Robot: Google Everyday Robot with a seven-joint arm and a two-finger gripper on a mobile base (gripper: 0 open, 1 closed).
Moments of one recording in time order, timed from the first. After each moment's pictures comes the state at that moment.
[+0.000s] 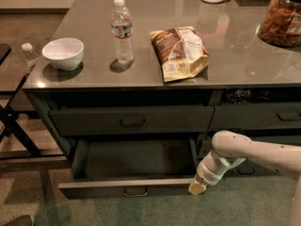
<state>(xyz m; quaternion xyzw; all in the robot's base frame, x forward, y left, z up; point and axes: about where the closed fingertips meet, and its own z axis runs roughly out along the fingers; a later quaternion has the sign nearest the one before) 0.448 -0.182 0.434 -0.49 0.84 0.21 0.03</state>
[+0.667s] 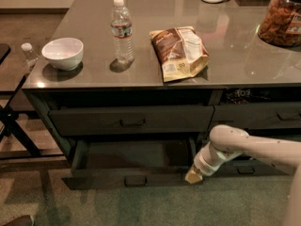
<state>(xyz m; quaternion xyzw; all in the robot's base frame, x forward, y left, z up) 0.491 -0.172 0.438 -0.50 0.84 0.19 0.08</state>
